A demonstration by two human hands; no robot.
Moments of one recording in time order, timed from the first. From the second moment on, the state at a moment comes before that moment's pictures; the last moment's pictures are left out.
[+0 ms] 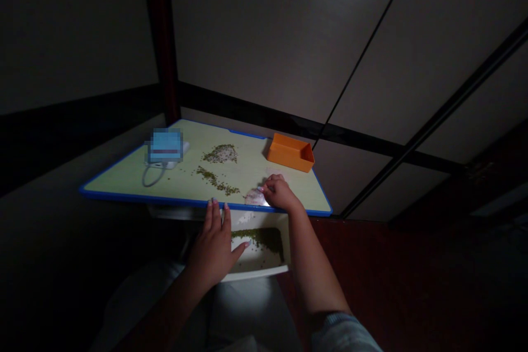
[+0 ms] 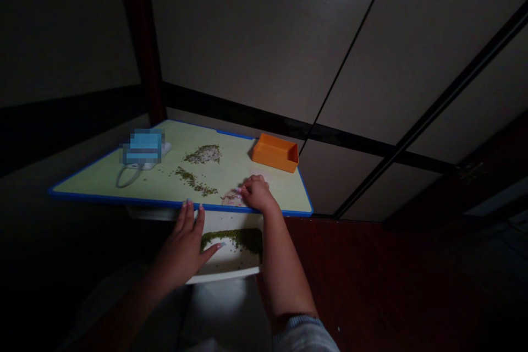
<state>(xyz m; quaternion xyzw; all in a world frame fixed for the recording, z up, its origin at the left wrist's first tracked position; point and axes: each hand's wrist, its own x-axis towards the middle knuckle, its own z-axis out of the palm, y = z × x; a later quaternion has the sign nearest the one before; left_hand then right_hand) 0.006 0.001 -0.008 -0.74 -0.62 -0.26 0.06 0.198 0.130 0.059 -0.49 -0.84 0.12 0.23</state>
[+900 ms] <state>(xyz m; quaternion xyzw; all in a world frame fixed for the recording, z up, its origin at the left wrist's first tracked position) -0.004 0.006 -0.023 -0.75 -0.59 -0.30 0.07 0.213 0.130 0.059 -0.54 -0.80 0.09 0.27</state>
